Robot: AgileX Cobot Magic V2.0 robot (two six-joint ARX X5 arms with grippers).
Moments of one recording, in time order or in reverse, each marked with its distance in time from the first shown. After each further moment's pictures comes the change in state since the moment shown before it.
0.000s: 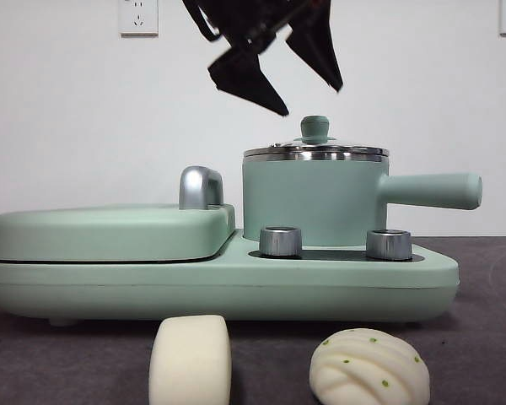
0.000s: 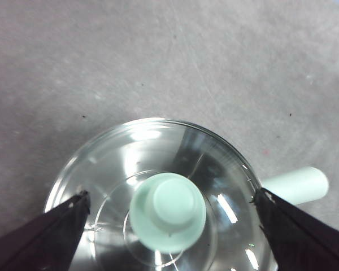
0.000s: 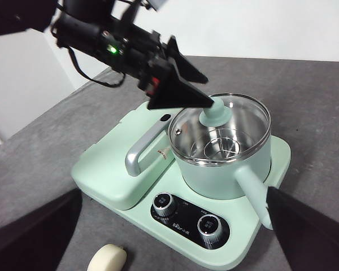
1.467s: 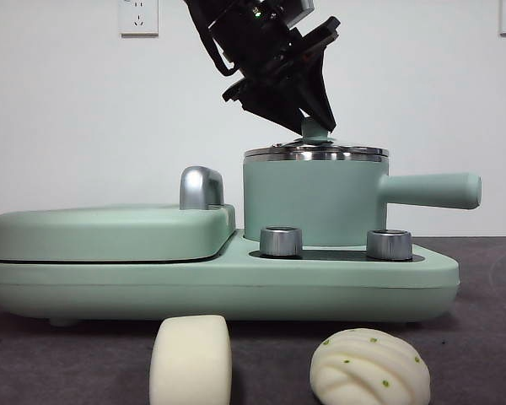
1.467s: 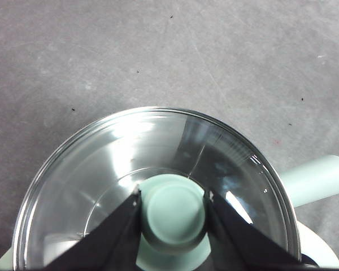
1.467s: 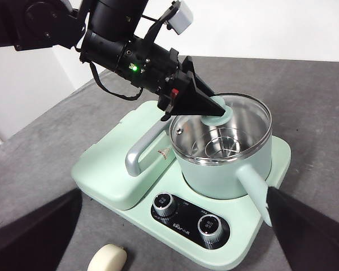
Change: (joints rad) left arm -0.010 0.068 0.008 0.024 -0.002 0.034; right arm 0.000 0.000 0.000 0.000 0.000 0.000
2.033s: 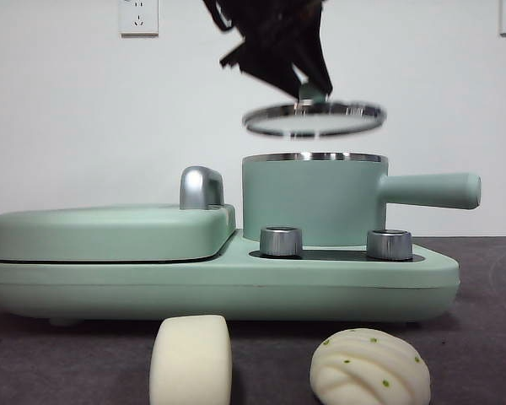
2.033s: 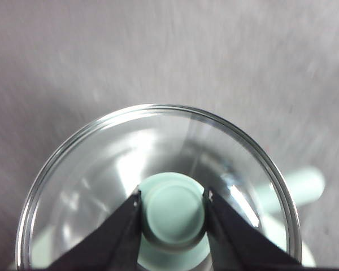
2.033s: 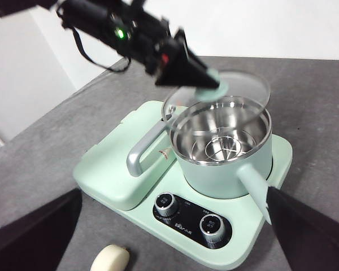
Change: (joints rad) left arm 0.003 0.023 0.244 -0.223 -0.005 0.001; right arm 0.000 0.000 0.000 0.000 -0.003 0.021
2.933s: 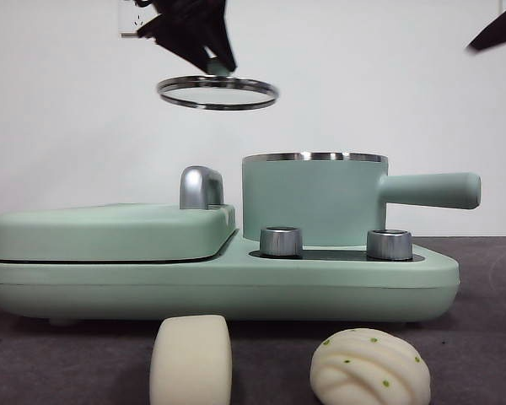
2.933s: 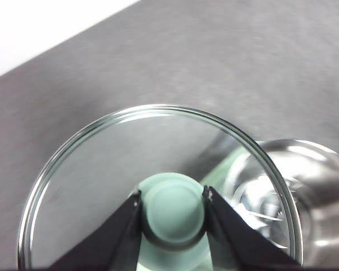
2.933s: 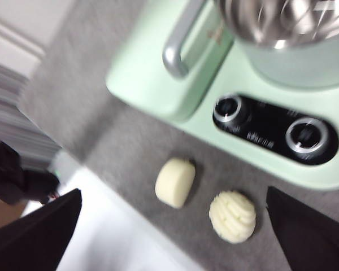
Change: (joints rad) left arm 0.260 0.000 0.159 -0.148 0.000 0.063; right arm 0.549 0.394 0.003 0.014 0.239 0.334
